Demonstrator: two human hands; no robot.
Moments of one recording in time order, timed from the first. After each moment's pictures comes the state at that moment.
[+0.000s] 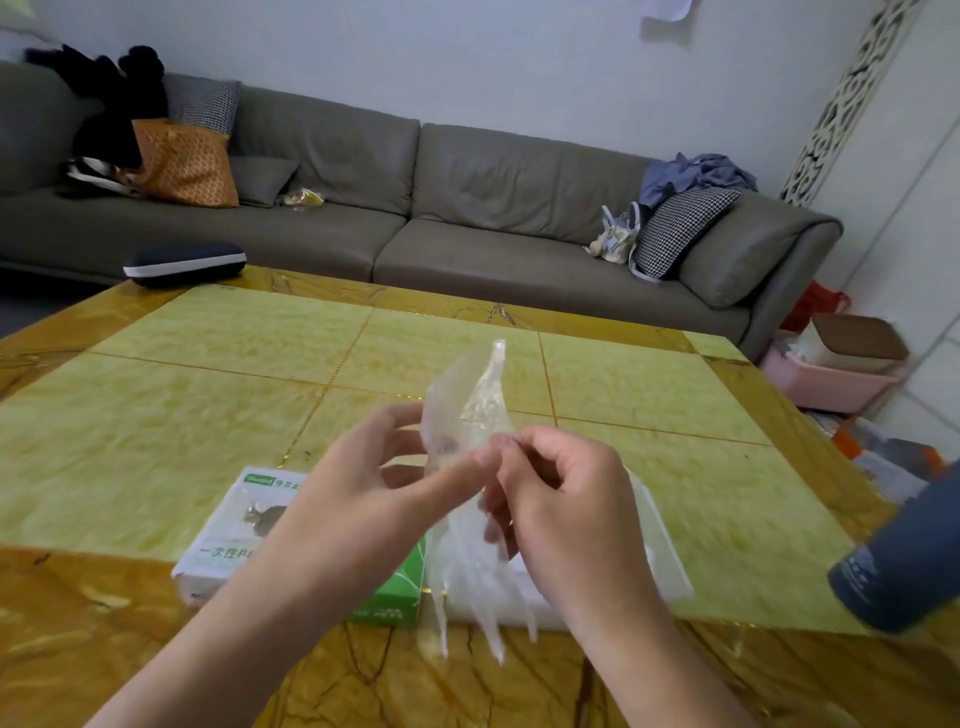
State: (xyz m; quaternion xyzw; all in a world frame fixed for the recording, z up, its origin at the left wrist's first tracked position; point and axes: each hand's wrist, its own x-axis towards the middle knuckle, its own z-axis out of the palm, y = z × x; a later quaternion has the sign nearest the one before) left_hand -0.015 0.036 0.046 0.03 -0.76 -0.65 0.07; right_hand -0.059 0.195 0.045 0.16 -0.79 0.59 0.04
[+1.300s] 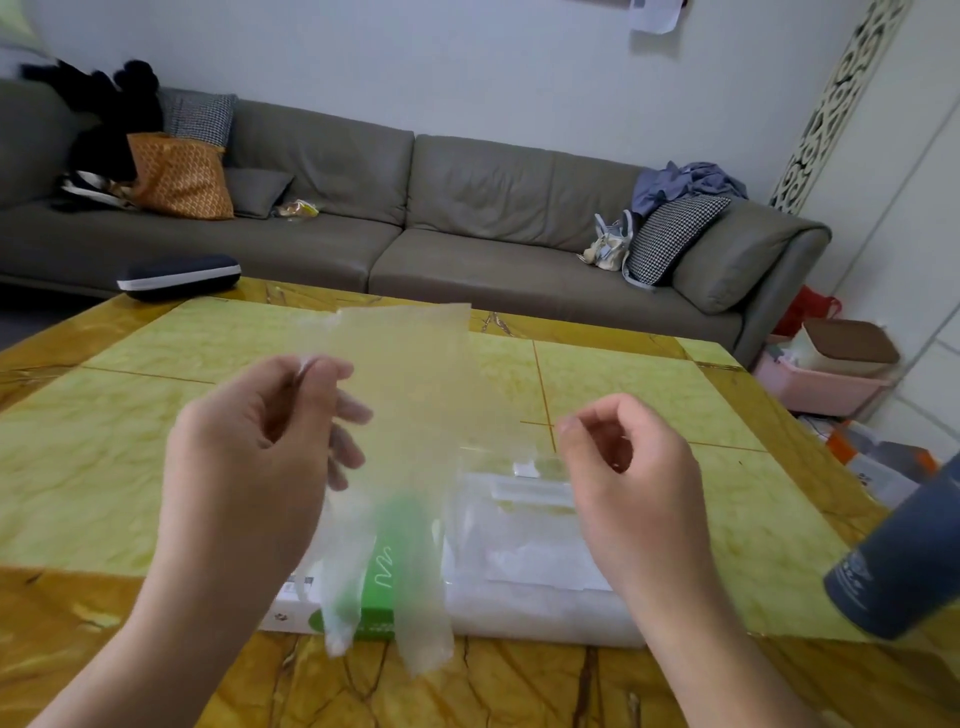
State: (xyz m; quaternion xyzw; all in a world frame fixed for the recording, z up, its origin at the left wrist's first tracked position) left_hand -0.011 0.011 0.064 0.09 -0.75 -0.52 0.39; right_hand -0.080 0.231 0.053 0.13 -0.83 0.51 0.18
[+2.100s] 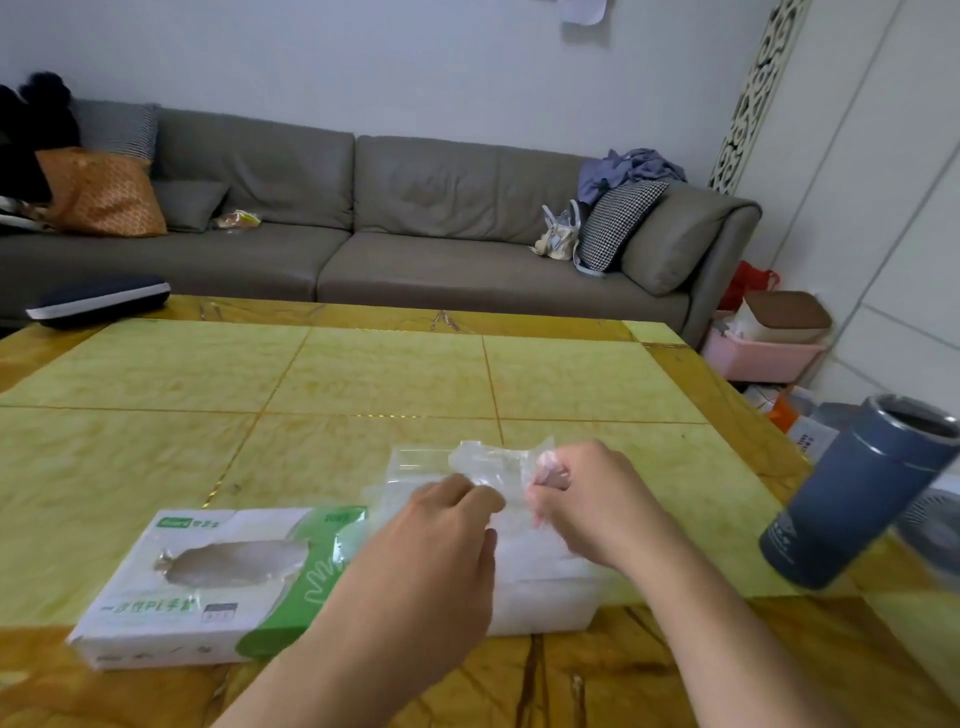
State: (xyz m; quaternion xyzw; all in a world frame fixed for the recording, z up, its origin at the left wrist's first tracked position) left_hand -0.038 0.113 0.019 -0.12 -0.95 -0.24 0.13; right_hand -0.125 0.287 0.027 0.06 -0.95 0.31 -0.03
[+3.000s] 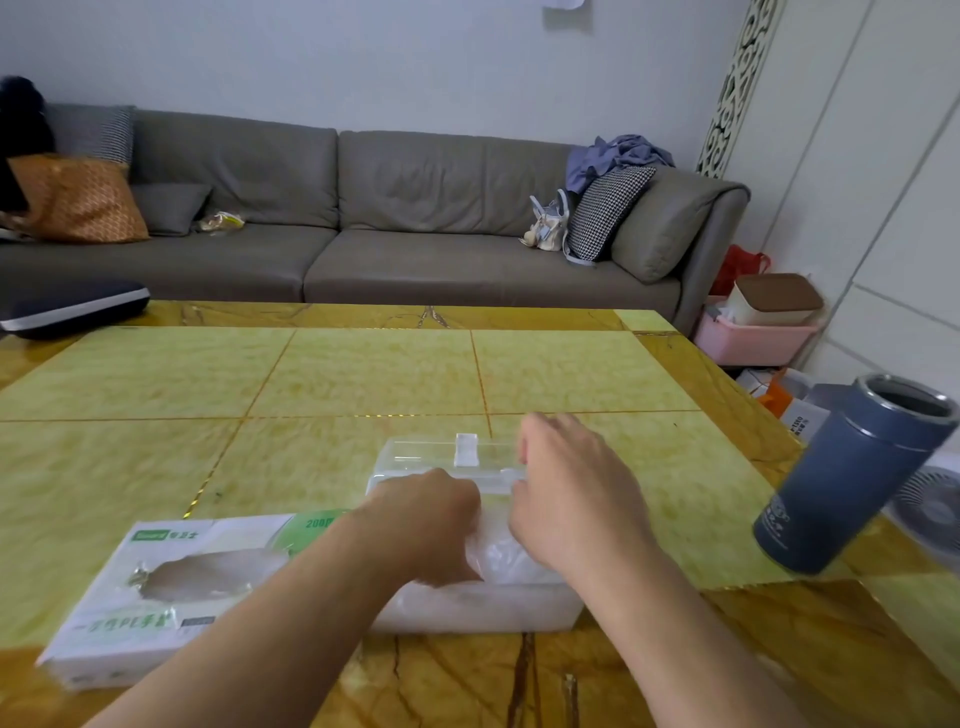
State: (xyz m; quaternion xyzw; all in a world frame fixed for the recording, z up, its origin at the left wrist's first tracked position) left_hand -0.121 0.117 0.007 -0.11 -0.98 0.00 -0.13; right_hand -0.105 0.266 0.043 0.10 -0.98 0.14 0.08
